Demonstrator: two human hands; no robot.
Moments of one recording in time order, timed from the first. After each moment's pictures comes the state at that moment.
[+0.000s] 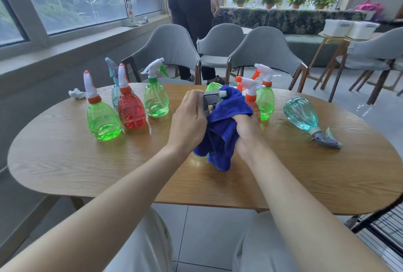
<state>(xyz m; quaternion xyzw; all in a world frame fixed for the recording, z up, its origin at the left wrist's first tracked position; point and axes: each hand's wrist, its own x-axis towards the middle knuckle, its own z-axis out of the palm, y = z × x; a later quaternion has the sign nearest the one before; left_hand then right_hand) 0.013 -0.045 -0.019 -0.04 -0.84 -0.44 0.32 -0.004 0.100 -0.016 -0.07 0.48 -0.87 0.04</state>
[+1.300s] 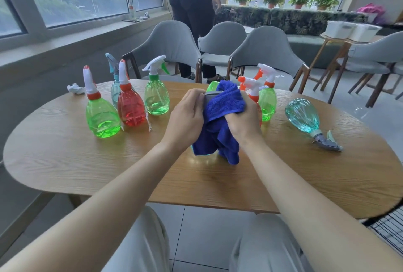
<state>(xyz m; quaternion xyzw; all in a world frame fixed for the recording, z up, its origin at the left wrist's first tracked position) 0.009 -0.061 -0.018 -0.08 -0.84 -0.46 0.28 0.001 0.093 0.007 -0.14 0.75 -0.62 -0.19</state>
